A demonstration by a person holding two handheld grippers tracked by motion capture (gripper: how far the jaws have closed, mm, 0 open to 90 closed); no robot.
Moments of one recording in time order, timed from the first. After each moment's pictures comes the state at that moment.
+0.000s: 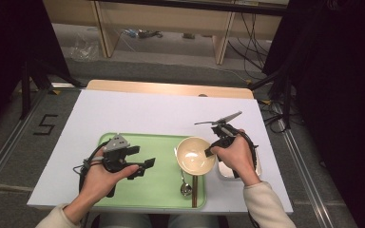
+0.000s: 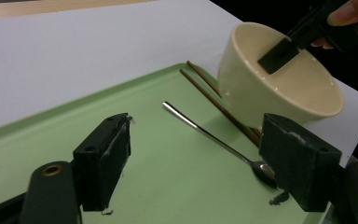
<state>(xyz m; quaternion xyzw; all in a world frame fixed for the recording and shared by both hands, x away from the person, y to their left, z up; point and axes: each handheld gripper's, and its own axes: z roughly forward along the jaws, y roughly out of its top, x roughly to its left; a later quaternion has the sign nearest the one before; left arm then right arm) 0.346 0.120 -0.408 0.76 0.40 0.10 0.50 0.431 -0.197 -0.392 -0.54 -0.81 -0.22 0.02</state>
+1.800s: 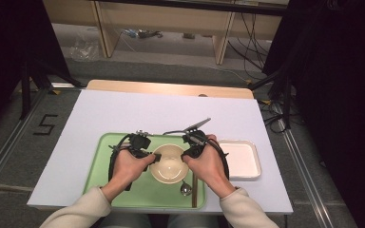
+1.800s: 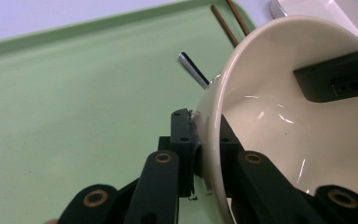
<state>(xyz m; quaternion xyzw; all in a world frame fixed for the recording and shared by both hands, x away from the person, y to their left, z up) 0.390 0.082 -0.426 0.79 0.50 0.03 0.35 0.402 -0.115 -0.394 -0.52 -0.83 -0.21 -0.03</state>
